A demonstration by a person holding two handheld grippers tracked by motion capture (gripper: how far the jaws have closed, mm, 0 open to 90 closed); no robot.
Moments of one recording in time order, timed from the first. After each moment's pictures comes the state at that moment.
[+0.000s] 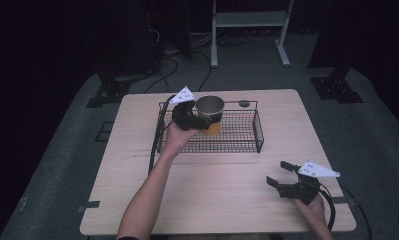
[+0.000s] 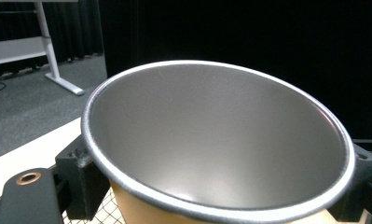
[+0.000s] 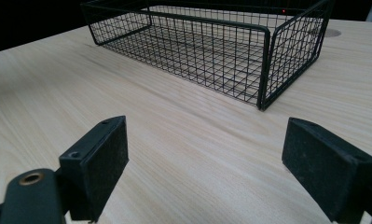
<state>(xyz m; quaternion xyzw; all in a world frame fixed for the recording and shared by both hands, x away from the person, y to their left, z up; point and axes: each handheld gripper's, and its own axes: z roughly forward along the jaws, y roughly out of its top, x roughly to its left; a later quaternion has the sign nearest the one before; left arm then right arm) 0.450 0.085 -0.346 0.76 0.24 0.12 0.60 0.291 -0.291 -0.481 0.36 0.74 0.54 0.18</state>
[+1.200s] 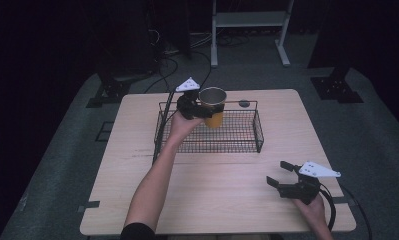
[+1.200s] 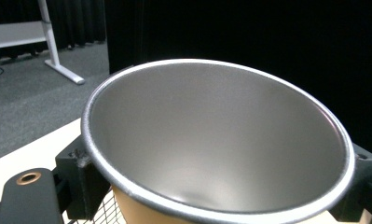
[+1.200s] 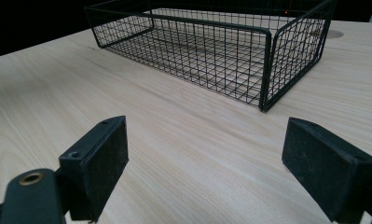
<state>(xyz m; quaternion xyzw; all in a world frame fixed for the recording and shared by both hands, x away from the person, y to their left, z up) 0.492 0.073 -0.348 0.77 0.26 0.10 0.58 0.291 -0.292 -0.481 0.36 0.73 0.55 0.18</state>
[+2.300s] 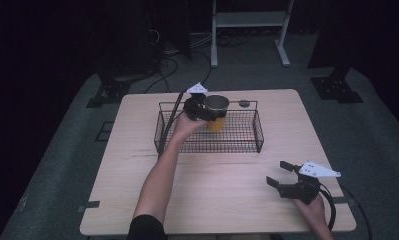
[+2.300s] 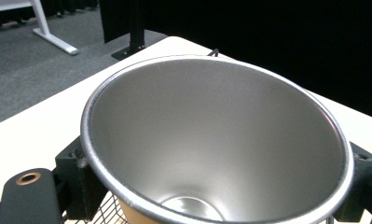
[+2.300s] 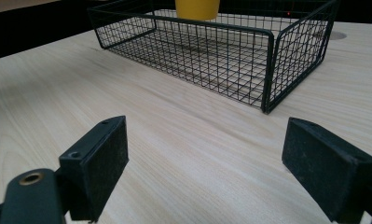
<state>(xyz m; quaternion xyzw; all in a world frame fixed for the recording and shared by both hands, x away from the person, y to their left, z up) 0.523 0.059 -0.386 0.80 0.26 0.08 0.53 0.291 -0.292 -0.480 0.36 0.73 0.55 0.18</state>
